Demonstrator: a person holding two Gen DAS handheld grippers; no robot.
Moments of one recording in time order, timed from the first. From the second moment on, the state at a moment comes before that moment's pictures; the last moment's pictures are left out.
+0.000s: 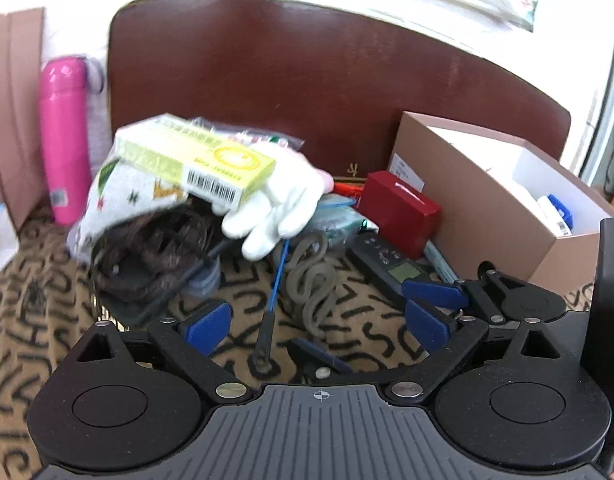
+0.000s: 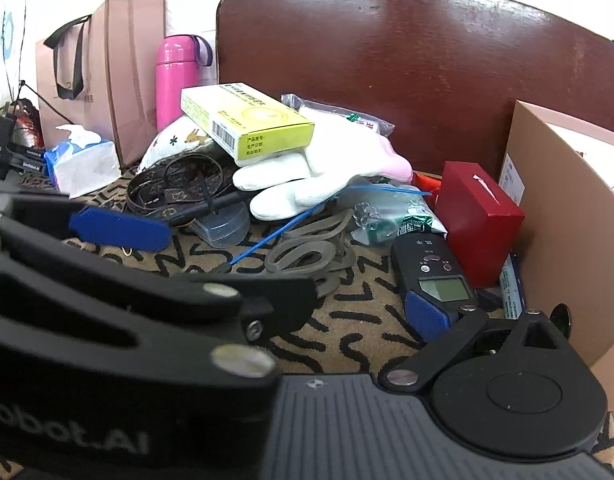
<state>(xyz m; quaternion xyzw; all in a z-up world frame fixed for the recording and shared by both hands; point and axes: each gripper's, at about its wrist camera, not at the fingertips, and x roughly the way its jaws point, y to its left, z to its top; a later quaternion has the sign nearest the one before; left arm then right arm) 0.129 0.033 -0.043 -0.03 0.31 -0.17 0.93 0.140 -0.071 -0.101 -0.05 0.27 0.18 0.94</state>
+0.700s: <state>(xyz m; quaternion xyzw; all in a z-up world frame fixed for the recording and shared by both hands) 0.101 0.086 -0.041 -0.03 0.32 -0.04 0.95 0.152 -0.055 -0.108 -0.06 0.28 0.21 0.94</state>
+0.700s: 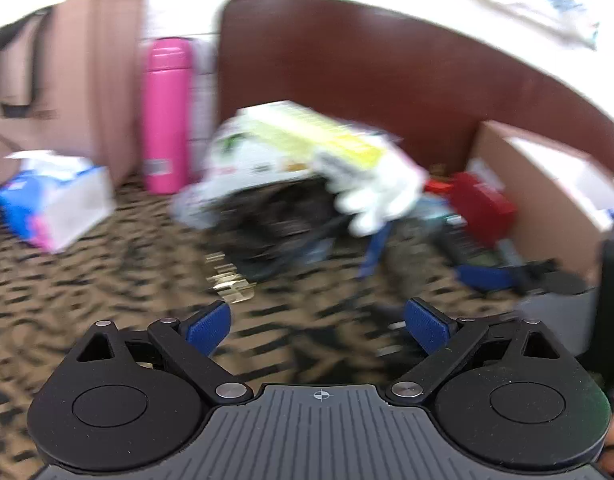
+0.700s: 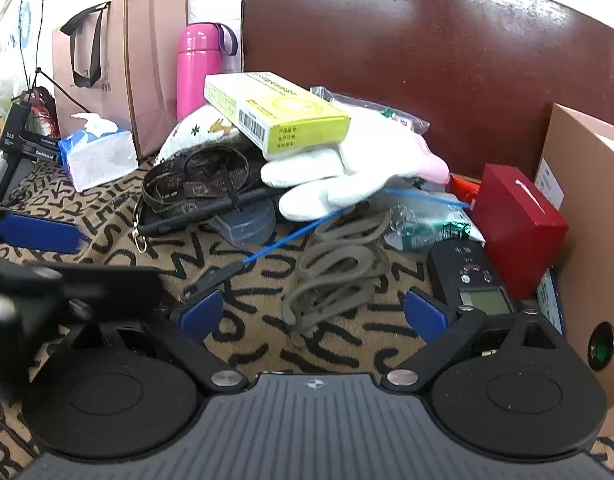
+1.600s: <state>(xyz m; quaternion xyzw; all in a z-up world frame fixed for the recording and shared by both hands) 0.112 0.115 -0.038 -0.07 0.29 0.03 0.95 0.163 -0.044 -0.102 -0.07 0.28 0.19 0.94</state>
